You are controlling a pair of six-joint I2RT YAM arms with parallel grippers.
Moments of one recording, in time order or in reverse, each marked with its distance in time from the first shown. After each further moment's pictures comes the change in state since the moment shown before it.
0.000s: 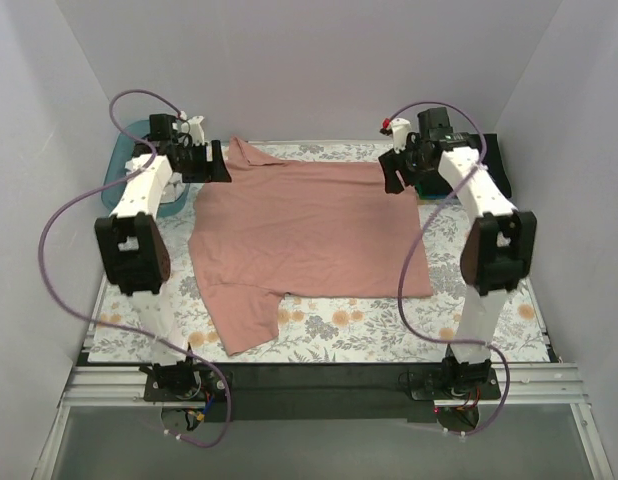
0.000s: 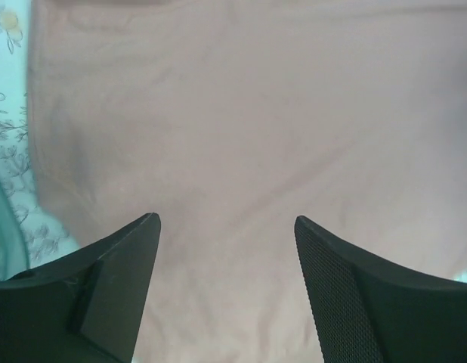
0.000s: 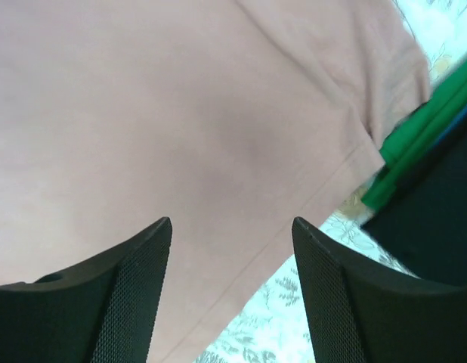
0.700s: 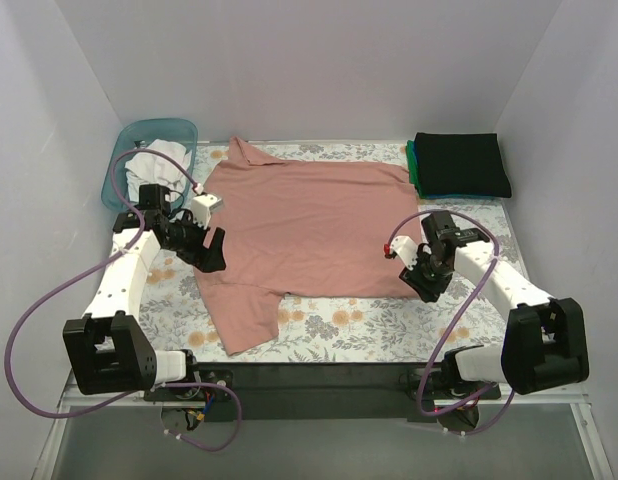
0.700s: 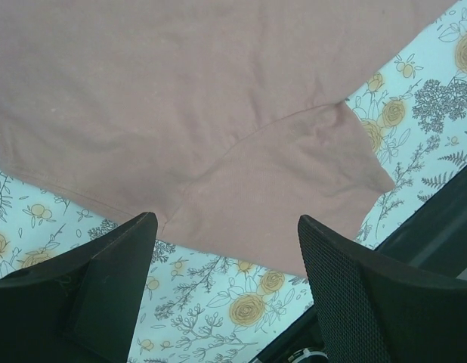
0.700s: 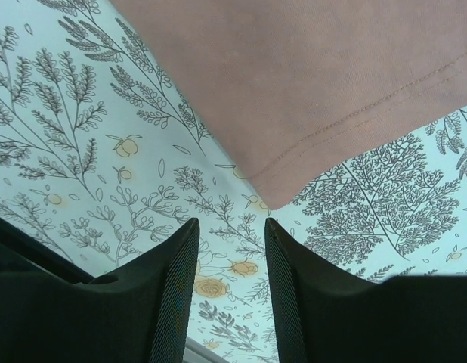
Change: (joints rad) left arm 0.010 -0.786 -0.765 -0.272 0.104 0.552; right arm 0.077 -0.753 -1.043 -0.094 0.174 -0.344
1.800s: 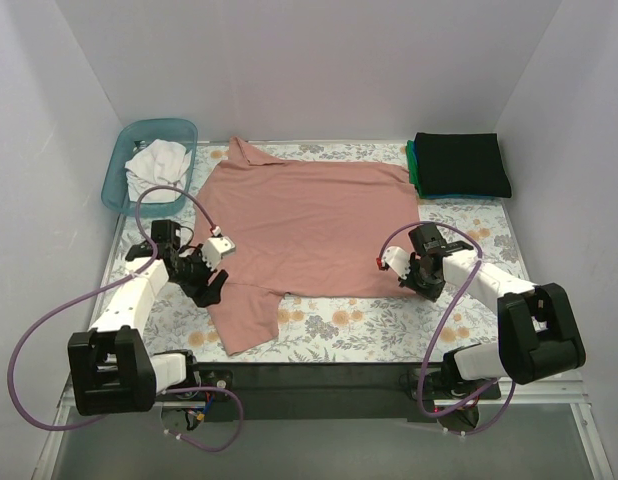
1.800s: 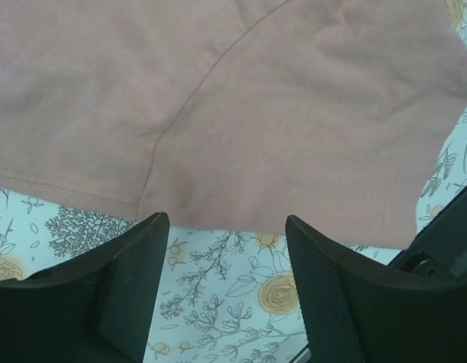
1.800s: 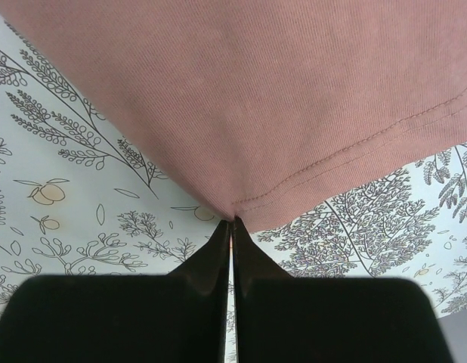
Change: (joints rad) left arm -0.008 -0.107 -0.312 0.081 -0.074 0.294; right arm 0.069 0.057 -0.145 0.246 0.166 -0.038
